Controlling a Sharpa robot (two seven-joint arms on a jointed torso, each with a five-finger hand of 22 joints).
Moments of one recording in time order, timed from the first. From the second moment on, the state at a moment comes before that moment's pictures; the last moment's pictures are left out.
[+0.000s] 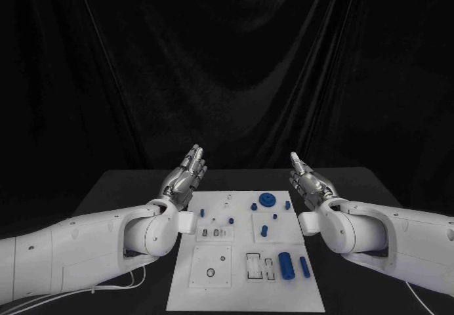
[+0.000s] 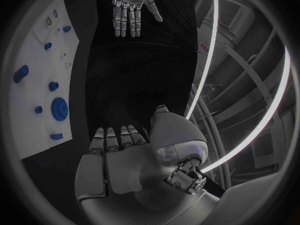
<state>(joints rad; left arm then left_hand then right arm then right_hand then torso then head) 1.17 -0.81 -0.22 1.56 0.24 -0.33 0.67 1.08 0.21 -0.31 0.29 0.09 0.01 -0.17 0.00 0.00 0.00 -0.20 0.00 0.00 0.00 -0.03 0.00 0.00 0.13 0.00 -0.03 0.01 0.00 1.22 -0.80 -0.25 1.57 0.22 -0.56 0.43 0.90 0.26 -0.34 0.29 0.23 0.01 -0.12 0.00 0.00 0.00 -0.16 0.00 0.00 0.00 -0.03 0.00 0.00 0.16 0.00 -0.03 0.00 0.00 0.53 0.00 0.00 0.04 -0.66</state>
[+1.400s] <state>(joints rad) 1.20 -0.98 -0.22 1.59 -0.05 -0.47 0.67 1.25 0.19 -0.28 0.29 0.24 0.15 -0.09 0.02 0.02 0.01 -0.14 0.03 0.01 0.00 -0.03 0.00 0.00 0.11 0.00 -0.03 0.01 0.00 1.46 -0.83 -0.25 1.51 -1.11 -0.27 0.06 1.45 0.03 -0.06 0.21 0.24 0.47 0.05 0.07 0.06 0.46 0.15 0.09 0.05 1.14 0.10 0.14 0.12 0.17 1.09 0.21 0.22 0.07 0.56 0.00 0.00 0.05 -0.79</state>
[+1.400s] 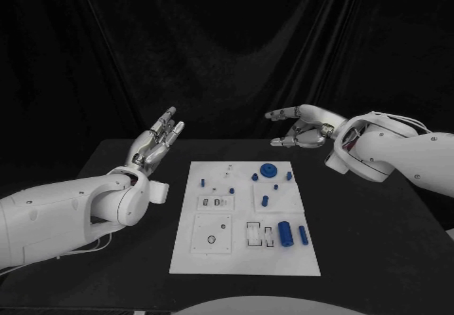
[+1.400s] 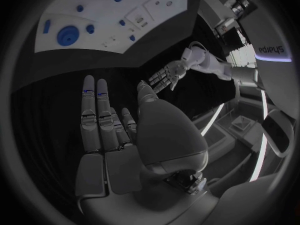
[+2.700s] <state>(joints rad) 1.22 -1.08 -0.22 1.68 -0.19 -0.41 0.67 1.32 0.22 -0.27 0.29 0.42 0.13 -0.07 0.02 0.02 0.00 -0.09 0.03 0.01 0.00 -0.03 0.00 0.00 0.14 0.00 -0.01 0.01 0.00 1.44 -0.71 -0.25 1.45 -1.65 -0.13 -0.09 1.44 -0.02 0.03 0.12 0.15 0.74 0.04 0.06 0.06 0.89 0.09 0.07 0.07 1.47 -0.02 0.56 0.53 0.17 1.41 0.07 0.50 0.30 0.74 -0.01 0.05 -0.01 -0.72</state>
